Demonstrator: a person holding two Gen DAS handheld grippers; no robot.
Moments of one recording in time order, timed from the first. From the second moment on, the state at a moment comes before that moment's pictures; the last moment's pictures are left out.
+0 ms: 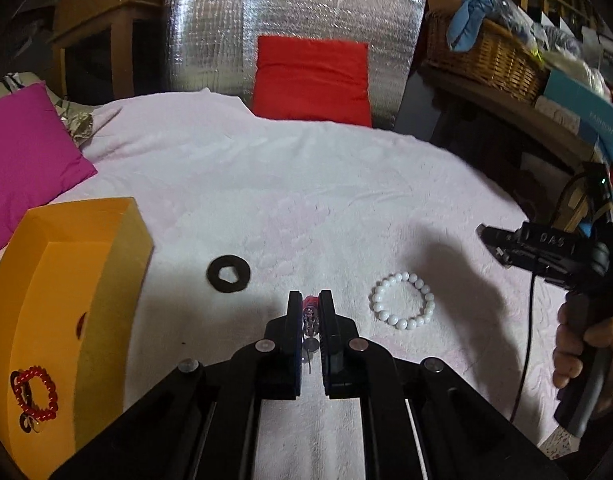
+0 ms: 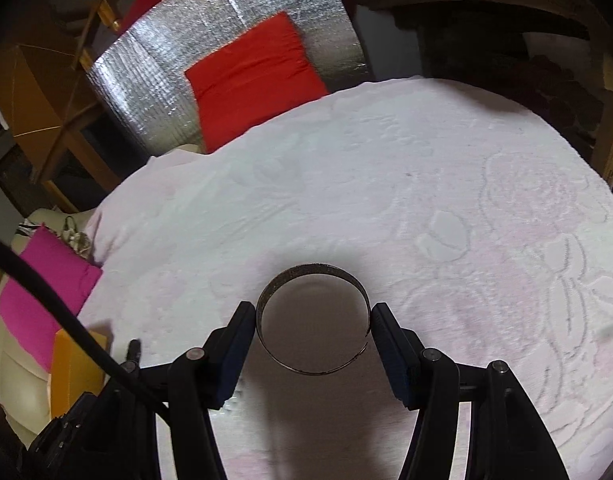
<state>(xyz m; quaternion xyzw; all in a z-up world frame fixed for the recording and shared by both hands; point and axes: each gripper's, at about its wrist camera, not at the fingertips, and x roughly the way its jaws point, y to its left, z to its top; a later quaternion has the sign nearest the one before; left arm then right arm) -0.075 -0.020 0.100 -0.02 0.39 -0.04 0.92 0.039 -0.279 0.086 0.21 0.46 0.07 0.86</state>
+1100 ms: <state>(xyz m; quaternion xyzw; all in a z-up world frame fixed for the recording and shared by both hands) -0.173 0.130 0.181 -0.06 0.27 0.17 0.95 -0.015 -0.053 0.138 0.11 0.35 0.32 0.87</state>
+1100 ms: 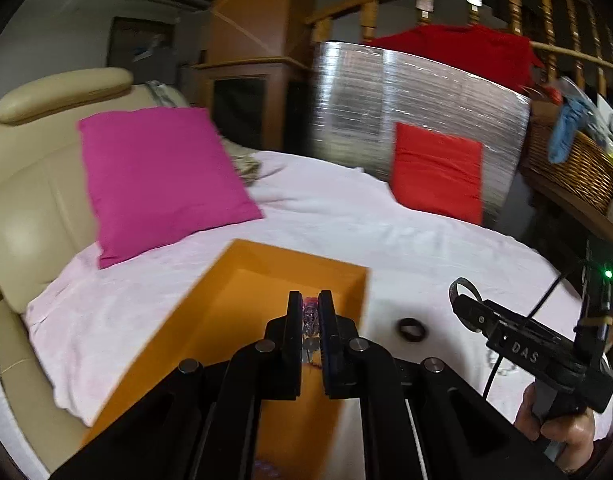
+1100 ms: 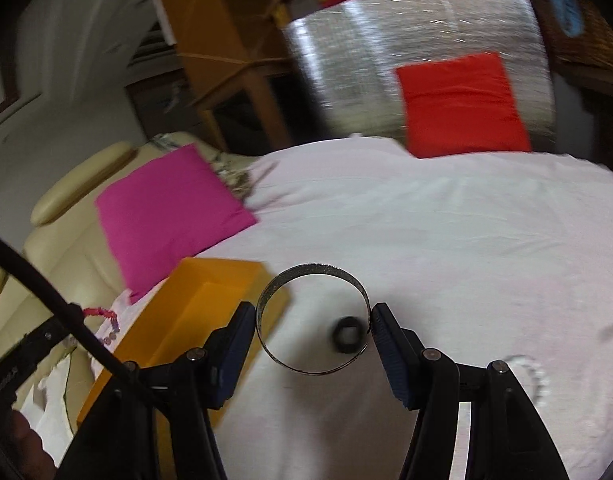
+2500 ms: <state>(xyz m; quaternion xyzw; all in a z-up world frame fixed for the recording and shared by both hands) -0.204 0.216 0.083 -0.11 0.45 0.29 0.84 -0.109 0.083 0.113 -0.06 0.35 0.49 0.80</state>
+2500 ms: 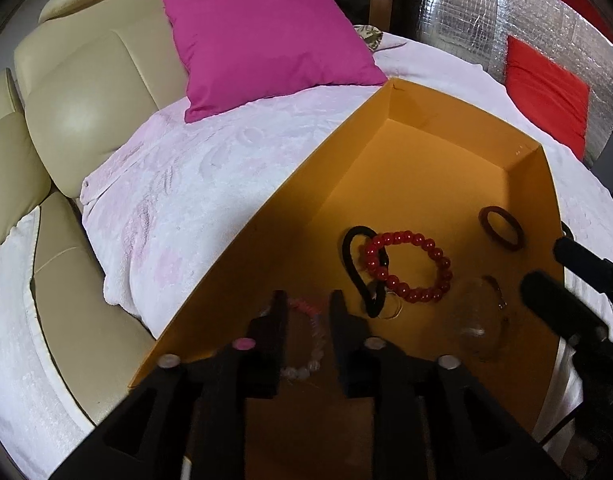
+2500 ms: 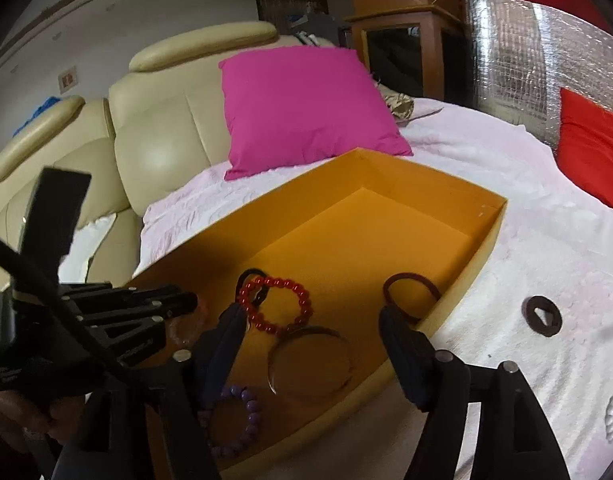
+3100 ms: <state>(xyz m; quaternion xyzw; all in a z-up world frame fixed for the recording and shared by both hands) -0.180 0.138 0.136 -0.05 0.40 0.25 0.88 -0.019 -0.027 0.123 0.12 0.40 0.35 0.84</state>
